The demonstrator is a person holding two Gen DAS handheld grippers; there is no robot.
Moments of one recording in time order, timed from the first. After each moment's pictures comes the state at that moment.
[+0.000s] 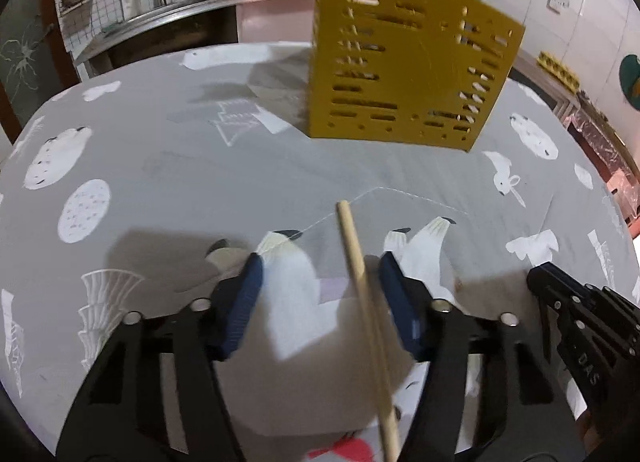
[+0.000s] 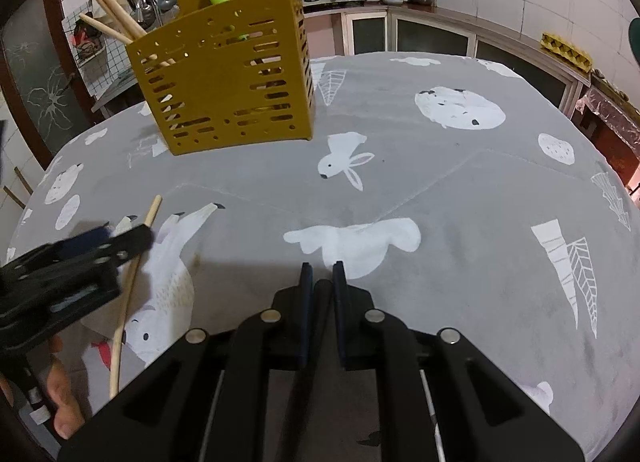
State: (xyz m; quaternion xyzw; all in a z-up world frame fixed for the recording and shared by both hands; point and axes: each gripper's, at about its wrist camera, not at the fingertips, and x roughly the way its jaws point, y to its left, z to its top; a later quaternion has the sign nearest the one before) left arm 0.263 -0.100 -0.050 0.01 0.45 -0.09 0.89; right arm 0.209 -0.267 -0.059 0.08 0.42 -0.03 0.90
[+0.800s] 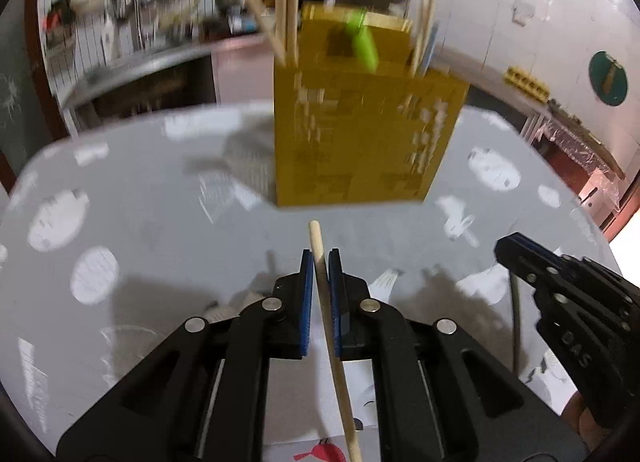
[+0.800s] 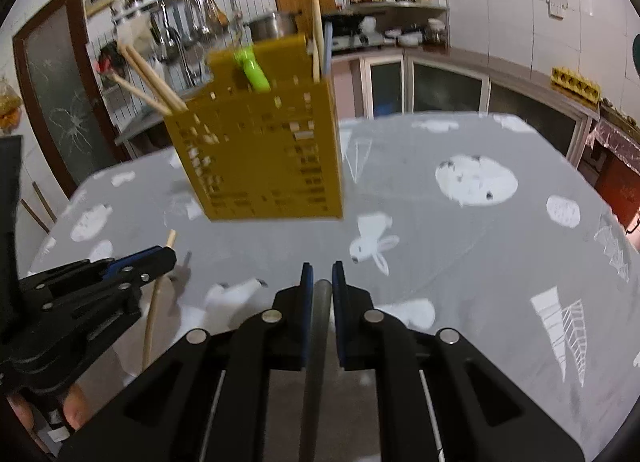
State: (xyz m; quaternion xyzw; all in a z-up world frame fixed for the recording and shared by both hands) left arm 0.247 -0.110 0.007 0.02 0.37 -0.14 0.92; right arm 0.213 -0.262 -0.007 0.08 0.33 -0.01 0.94
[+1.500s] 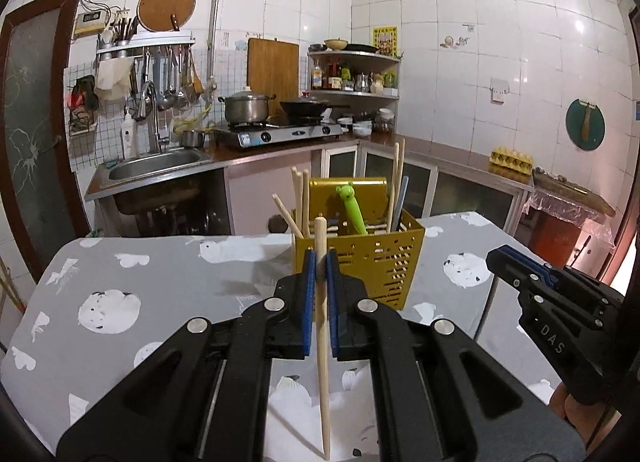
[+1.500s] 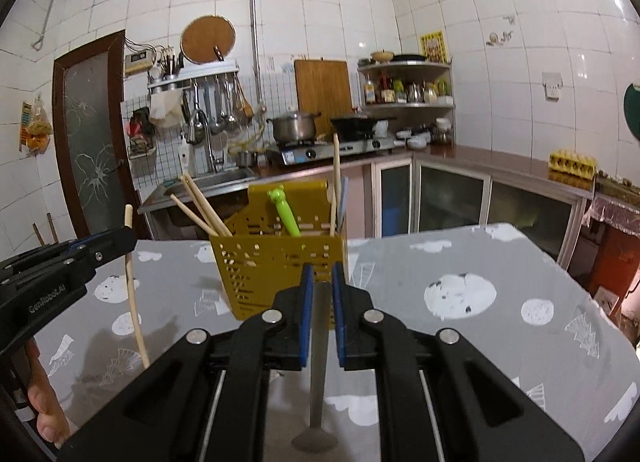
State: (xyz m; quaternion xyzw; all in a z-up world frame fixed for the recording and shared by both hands) left arm 0.197 -0.087 0.094 0.01 0.19 -0.14 0.97; right arm 0.178 -0.260 0.058 0.05 0.16 0.00 0.99
